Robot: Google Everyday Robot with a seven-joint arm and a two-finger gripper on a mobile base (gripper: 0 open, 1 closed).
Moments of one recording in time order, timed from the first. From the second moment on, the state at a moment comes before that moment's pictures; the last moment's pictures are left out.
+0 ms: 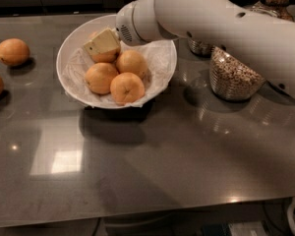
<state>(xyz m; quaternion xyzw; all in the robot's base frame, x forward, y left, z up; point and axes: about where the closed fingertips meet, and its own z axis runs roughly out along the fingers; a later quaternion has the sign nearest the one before) 0.653 0.084 0.976 -0.40 0.74 0.17 0.51</state>
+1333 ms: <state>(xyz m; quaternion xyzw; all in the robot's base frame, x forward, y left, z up) 0.663 0.092 0.951 -0.42 0.75 0.16 0.49</state>
